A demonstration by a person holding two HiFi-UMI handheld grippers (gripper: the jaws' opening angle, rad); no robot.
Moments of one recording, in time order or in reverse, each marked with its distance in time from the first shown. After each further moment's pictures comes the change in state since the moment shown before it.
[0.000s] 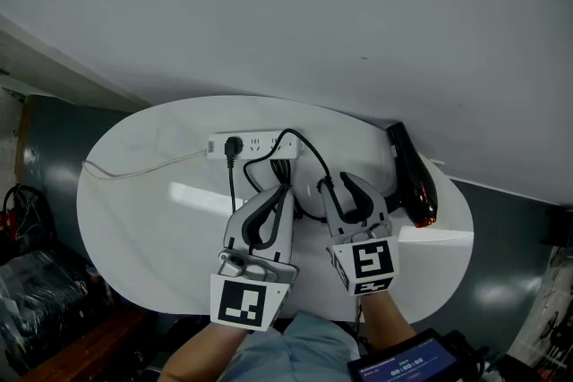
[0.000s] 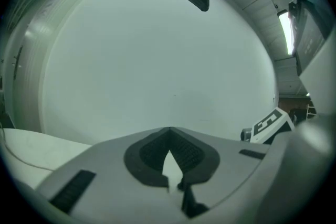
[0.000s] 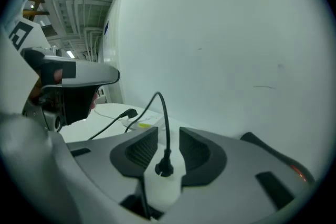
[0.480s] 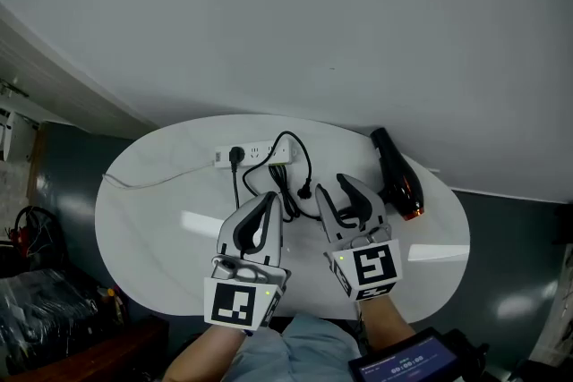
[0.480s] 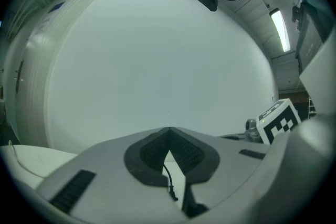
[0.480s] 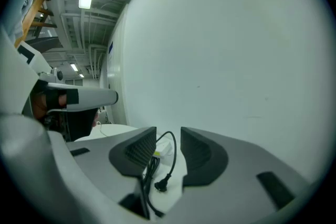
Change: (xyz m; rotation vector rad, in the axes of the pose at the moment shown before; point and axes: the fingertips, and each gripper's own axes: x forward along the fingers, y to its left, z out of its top) left arm -0.042 -0.022 0.038 0.072 -0.076 -0.001; right arm -0.057 0.013 0.058 0.026 -0.185 0.010
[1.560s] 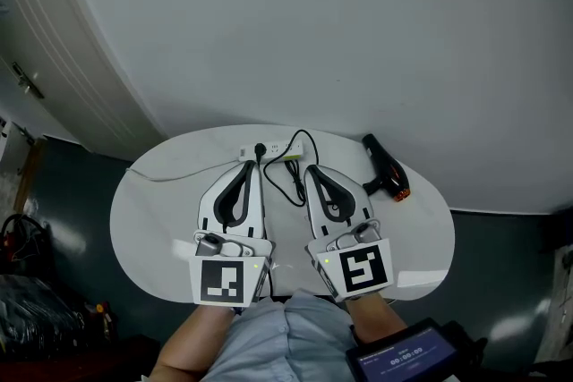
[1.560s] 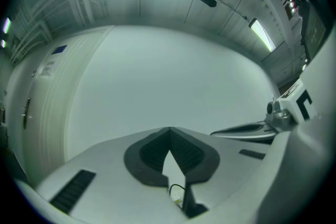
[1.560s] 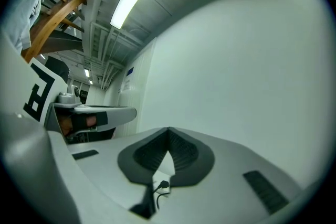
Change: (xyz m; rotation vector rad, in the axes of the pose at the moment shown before) left arm -0.121 0.032 0.118 0.236 -0.333 0.012; right arm -0.083 0.143 0.134 -0.212 -0.352 -0.010
